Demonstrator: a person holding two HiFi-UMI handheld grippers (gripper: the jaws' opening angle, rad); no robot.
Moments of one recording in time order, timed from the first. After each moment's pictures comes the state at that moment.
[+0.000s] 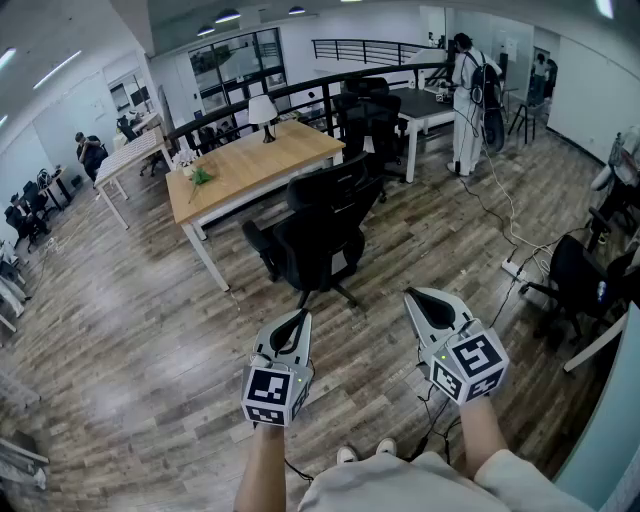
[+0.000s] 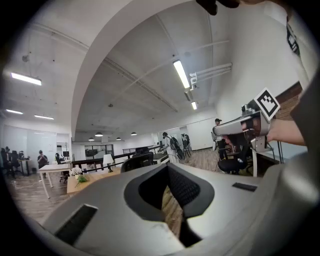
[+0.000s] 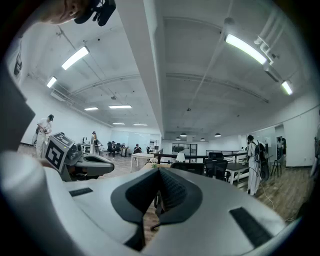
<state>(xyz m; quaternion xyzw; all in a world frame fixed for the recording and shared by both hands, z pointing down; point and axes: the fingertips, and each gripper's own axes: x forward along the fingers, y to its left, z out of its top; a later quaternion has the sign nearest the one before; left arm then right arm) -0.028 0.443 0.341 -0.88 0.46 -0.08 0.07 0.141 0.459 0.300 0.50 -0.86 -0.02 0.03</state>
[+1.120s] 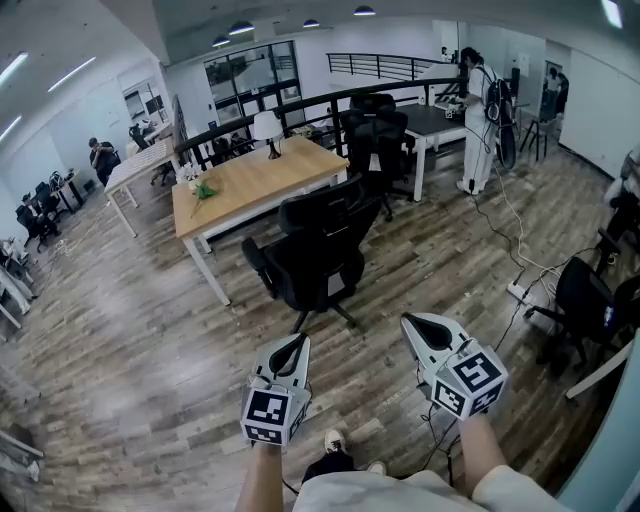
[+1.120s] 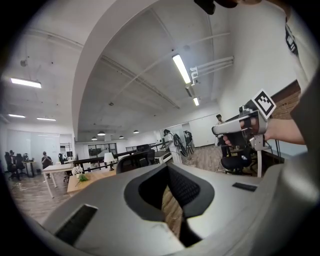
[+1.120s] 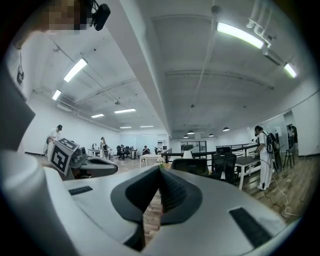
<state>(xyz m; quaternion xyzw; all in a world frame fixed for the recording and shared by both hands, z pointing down) 0.028 0.421 0.358 -0.87 0.48 -0.10 0.07 0.199 0.425 0.324 0.45 -0.89 0.01 0.01</state>
